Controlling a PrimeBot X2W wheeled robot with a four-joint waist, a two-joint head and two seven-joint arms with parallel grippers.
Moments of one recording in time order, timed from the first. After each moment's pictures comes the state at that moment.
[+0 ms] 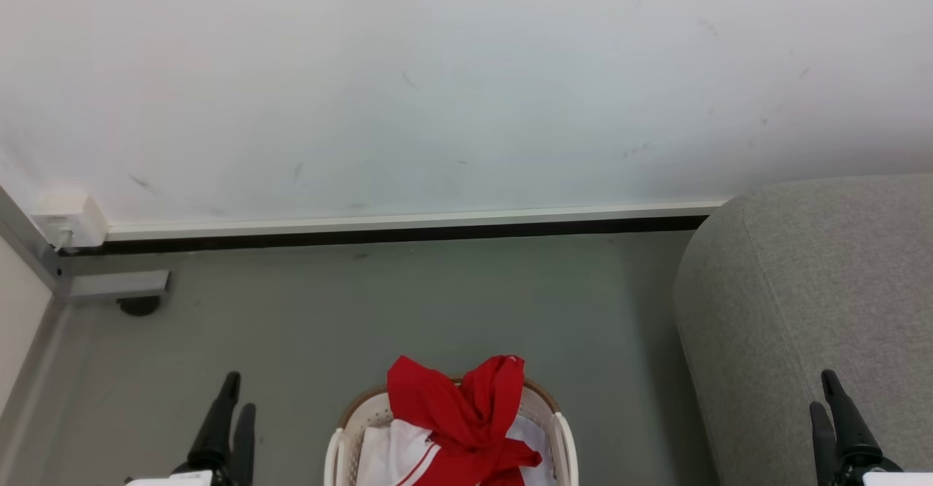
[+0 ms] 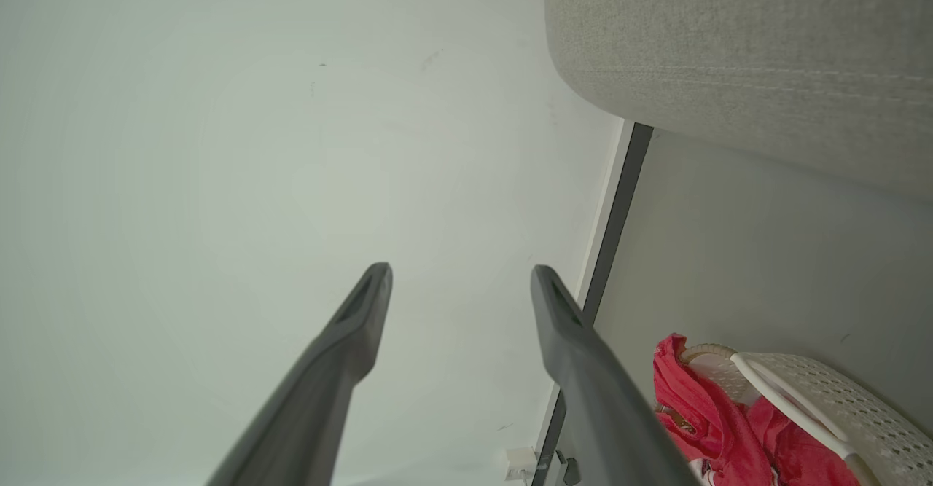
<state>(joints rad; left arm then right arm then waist) -0.06 0.04 0.10 0.29 -1.60 -0.12 0.10 -0.06 -0.03 -0.10 0.29 1.60 0.13 0.10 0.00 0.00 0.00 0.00</state>
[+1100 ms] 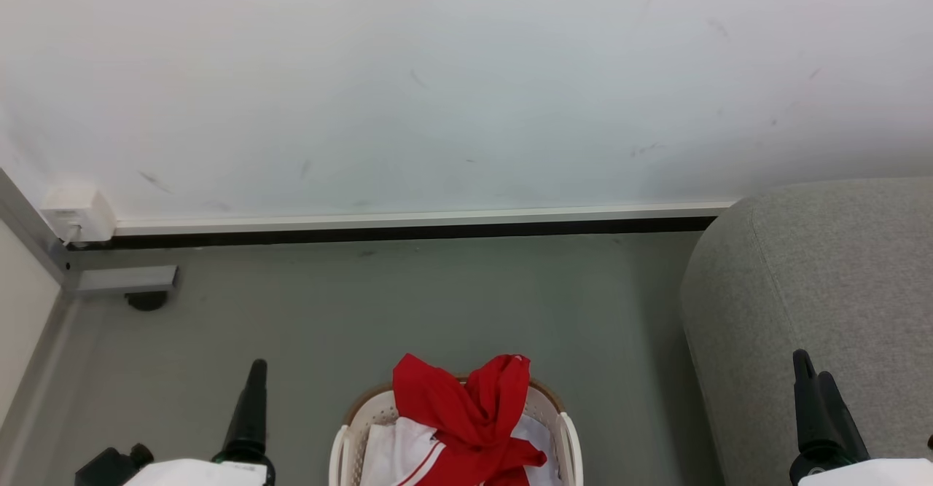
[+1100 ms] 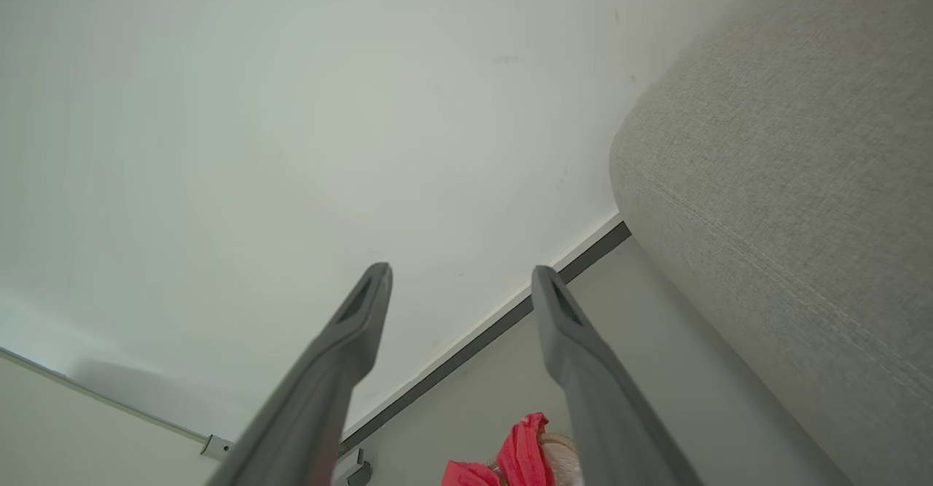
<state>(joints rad) -0.06 0.04 0.03 0.24 -1.14 -0.10 -0.04 -0.03 -0.05 -0.03 0.18 0.98 0.13 -0.04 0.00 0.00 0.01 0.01</state>
